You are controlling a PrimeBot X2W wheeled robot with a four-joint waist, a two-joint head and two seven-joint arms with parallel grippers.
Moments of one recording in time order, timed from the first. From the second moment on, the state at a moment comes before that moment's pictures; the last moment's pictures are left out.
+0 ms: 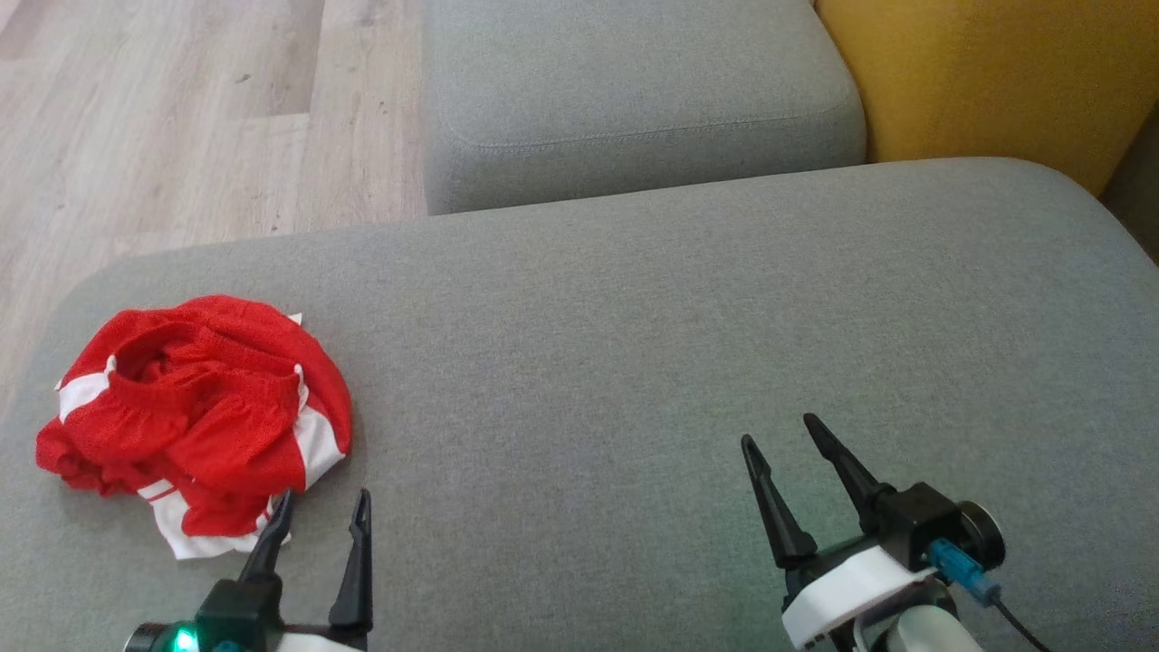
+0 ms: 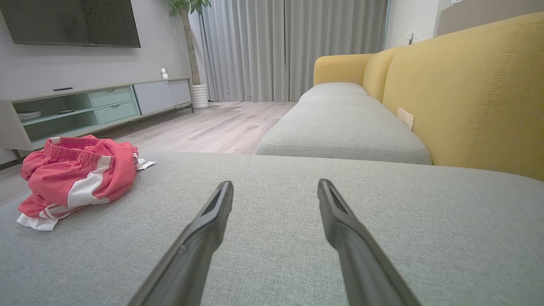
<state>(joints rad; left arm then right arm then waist) 0.22 0.11 -0.16 0.06 -0.06 0.04 -0.25 -0.04 -0.06 0.28 0.36 0.09 0.13 -0.25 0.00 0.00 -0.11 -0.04</state>
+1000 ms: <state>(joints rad) 0.26 0.09 -0.08 0.08 -0.04 0.03 -0.25 0.00 -0.05 0.29 0.36 0.09 0.13 -0.25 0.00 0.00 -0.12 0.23</state>
